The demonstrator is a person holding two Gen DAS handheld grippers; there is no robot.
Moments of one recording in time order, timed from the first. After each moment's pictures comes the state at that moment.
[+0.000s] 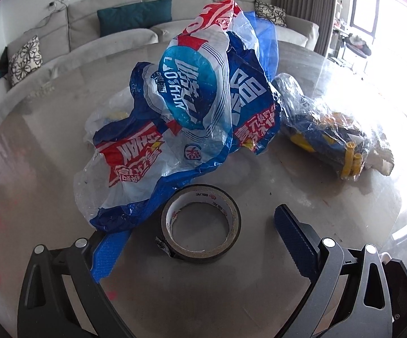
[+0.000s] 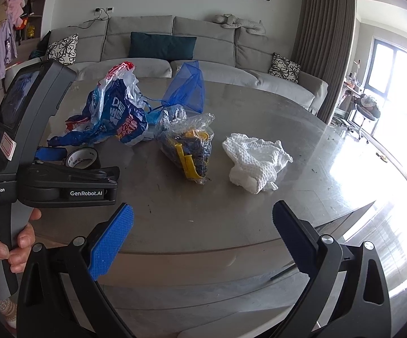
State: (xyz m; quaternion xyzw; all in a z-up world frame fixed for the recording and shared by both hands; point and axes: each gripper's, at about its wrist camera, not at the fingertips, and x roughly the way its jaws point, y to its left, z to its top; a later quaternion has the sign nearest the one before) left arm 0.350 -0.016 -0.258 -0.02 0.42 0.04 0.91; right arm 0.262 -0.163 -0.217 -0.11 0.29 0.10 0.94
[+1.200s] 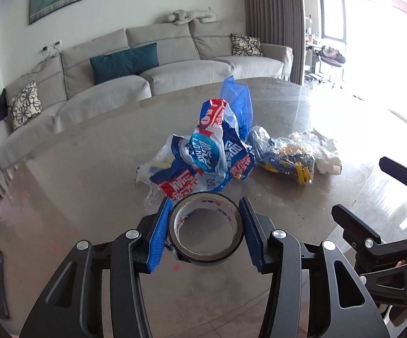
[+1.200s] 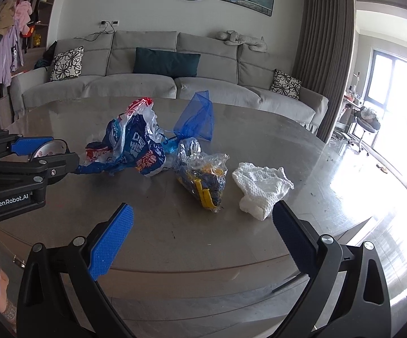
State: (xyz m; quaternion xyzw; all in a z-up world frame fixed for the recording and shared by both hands) left arm 0.269 0.002 -0.173 0.04 0.33 0.00 0.94; right arm 0.252 -0.141 -0.184 -0.11 0.26 0.11 0.95
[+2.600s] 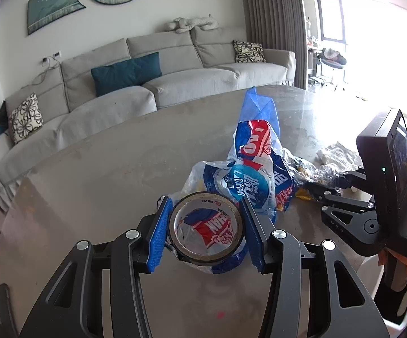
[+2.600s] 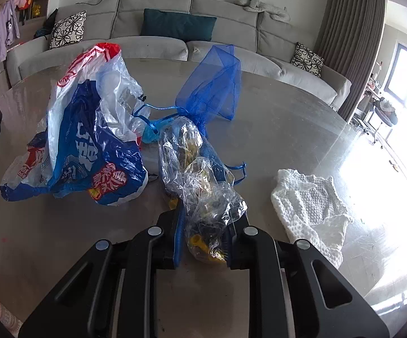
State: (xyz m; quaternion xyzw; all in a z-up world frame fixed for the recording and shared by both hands) left arm 0.317 0.040 -0.173 0.06 0.31 0.01 0.95; right arm 0.357 -0.105 -0.227 -0.15 0.34 0.13 0.92
